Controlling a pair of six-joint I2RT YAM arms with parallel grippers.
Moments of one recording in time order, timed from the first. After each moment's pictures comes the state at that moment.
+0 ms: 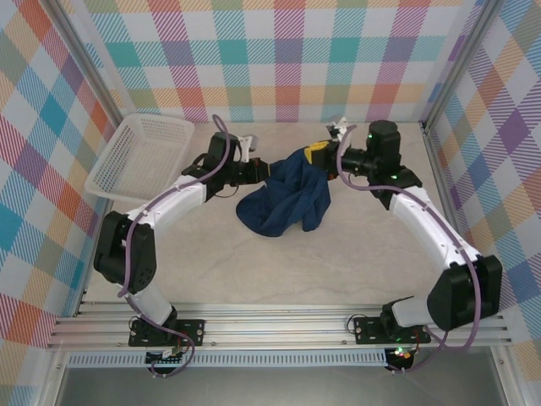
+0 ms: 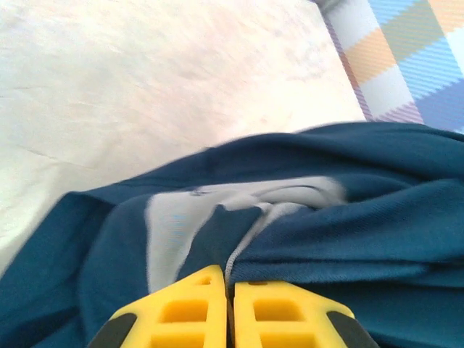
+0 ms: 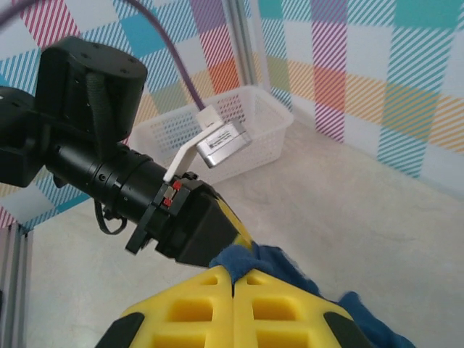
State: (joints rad) left arm -0.42 1.68 1.28 -0.23 0.39 -0.48; right arm 0.28 1.34 1.18 -0.10 -0.77 -0.01
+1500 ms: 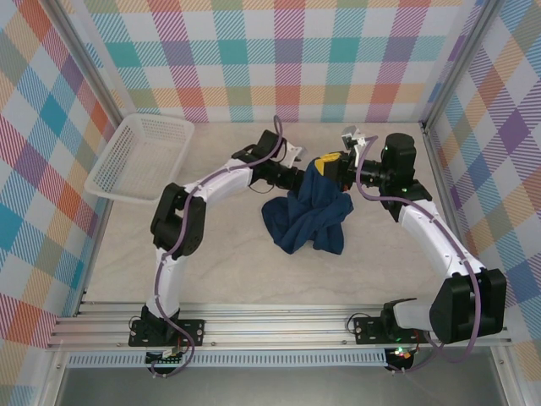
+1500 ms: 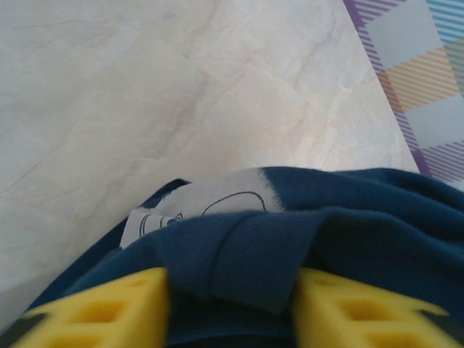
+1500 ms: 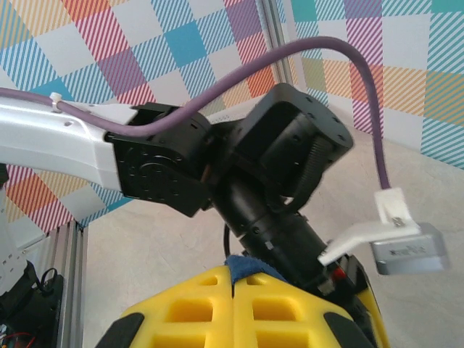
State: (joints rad) left arm -0.58 2.17 1.80 -0.49 0.61 -0.27; right arm 0.20 1.28 1.02 0.03 -0.98 0.08
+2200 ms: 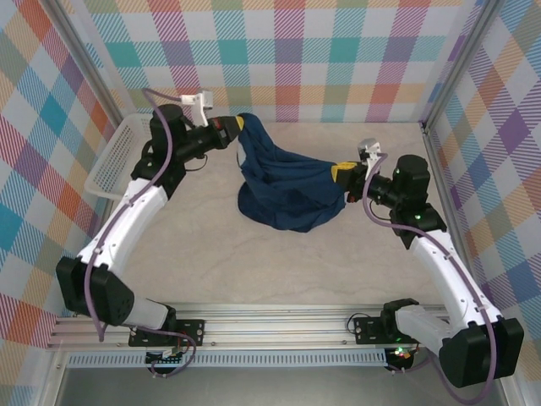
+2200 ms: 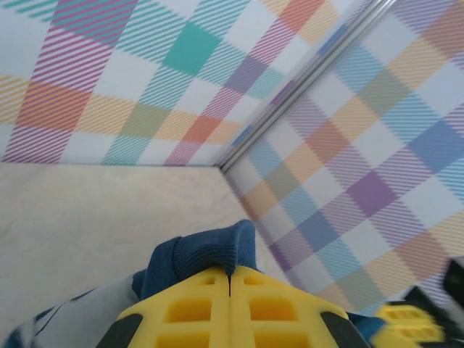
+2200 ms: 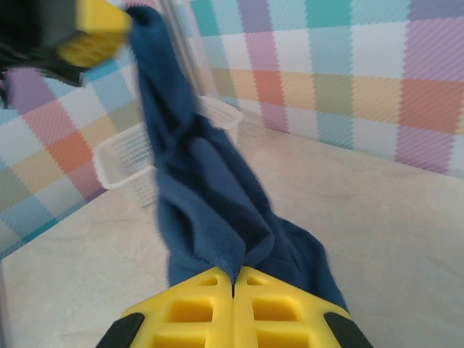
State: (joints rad) left arm -0.29 1.41 1.38 -0.10 0.51 -0.60; right arm 0.20 1.02 0.88 -0.08 -0.63 0.11
